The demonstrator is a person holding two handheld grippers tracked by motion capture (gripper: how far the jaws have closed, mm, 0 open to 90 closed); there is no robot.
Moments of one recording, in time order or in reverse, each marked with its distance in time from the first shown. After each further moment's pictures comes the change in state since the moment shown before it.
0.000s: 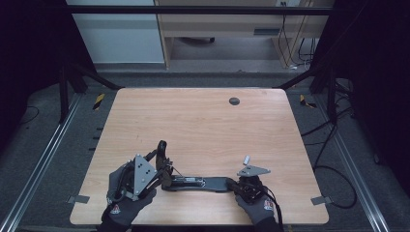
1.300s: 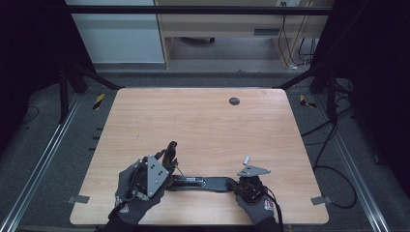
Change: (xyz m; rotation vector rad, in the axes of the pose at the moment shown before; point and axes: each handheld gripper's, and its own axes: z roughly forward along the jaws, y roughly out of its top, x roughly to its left) left arm -0.016 0.010 0.010 0.018 0.003 0.072; right arm 0.000 -0.001 0.000 -0.006 -0.002 -0.002
